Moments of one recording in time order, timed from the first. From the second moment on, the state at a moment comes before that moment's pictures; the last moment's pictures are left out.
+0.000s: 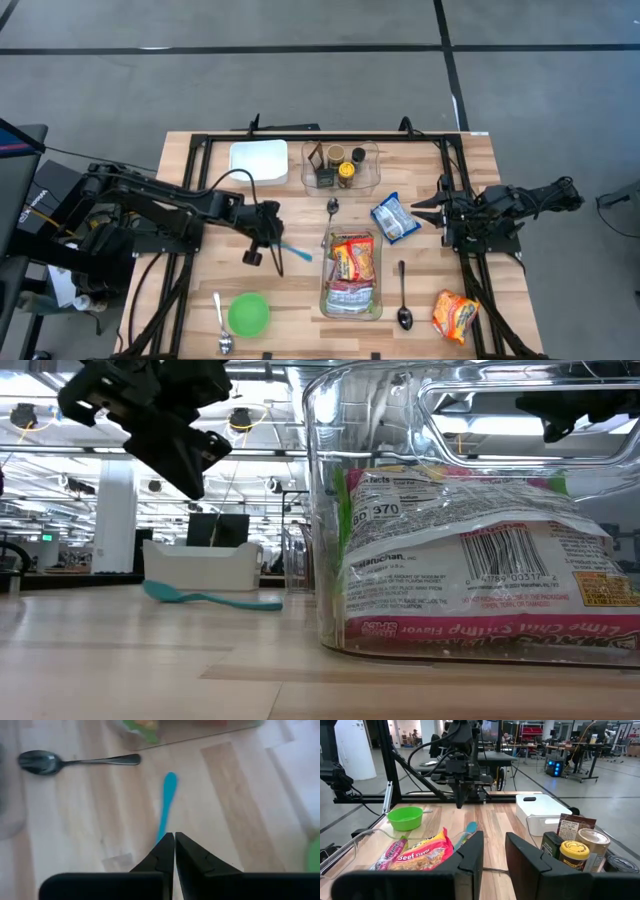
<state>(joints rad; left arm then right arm) -0.14 1.29 0.82 -0.51 0.01 0.16 0.28 0.16 0.31 -0.23 0.34 0.00</state>
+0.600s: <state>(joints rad) -0.14 1.44 0.82 -0.47 0.06 0.27 0.28 0.16 0.31 -0.23 0.34 0.00</state>
